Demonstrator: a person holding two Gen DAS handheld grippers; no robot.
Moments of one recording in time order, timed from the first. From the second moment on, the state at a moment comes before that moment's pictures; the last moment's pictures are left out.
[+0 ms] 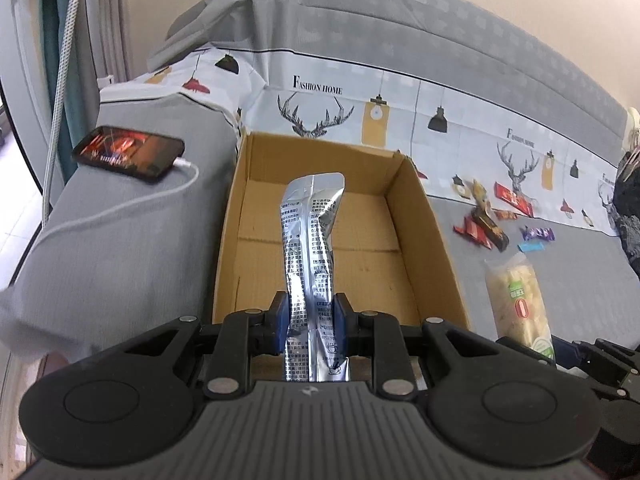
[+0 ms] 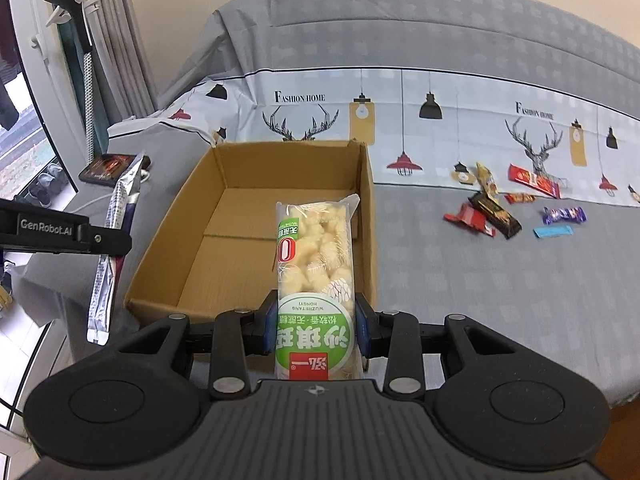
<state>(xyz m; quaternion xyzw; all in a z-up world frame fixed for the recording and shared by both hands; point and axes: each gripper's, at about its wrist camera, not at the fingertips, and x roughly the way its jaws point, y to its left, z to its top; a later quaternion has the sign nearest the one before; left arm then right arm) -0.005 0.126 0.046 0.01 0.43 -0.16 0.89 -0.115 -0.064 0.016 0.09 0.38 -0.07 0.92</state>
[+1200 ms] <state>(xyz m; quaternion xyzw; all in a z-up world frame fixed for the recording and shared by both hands) 0.140 0.076 -0.072 0.08 0.52 -0.12 0.84 0.047 -0.088 -0.077 0.11 0.44 -0.07 0.89</state>
